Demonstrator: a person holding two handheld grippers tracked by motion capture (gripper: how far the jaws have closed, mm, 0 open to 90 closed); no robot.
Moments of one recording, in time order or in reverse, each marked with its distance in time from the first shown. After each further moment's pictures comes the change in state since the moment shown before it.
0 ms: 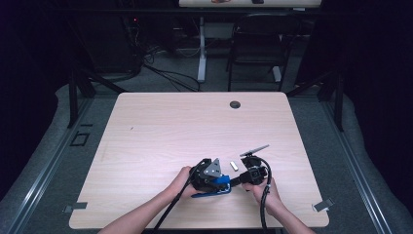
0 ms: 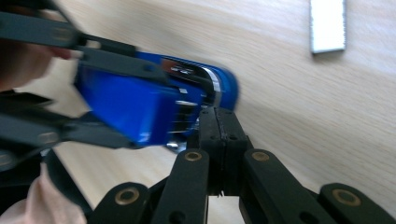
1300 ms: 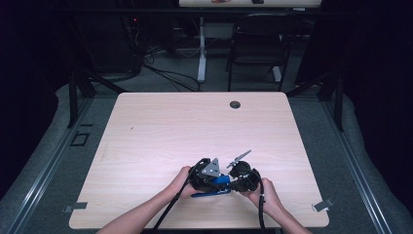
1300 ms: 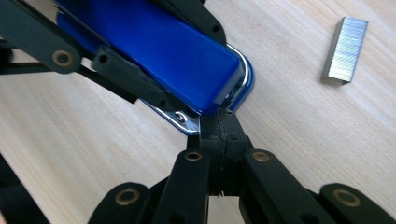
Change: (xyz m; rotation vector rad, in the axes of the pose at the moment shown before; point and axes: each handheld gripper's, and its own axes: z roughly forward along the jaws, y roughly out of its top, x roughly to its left) left arm 0.001 -0.004 0.000 -0.035 -0.010 0.009; right arm 0.045 -0.010 0.001 0.097 -0.289 -0.440
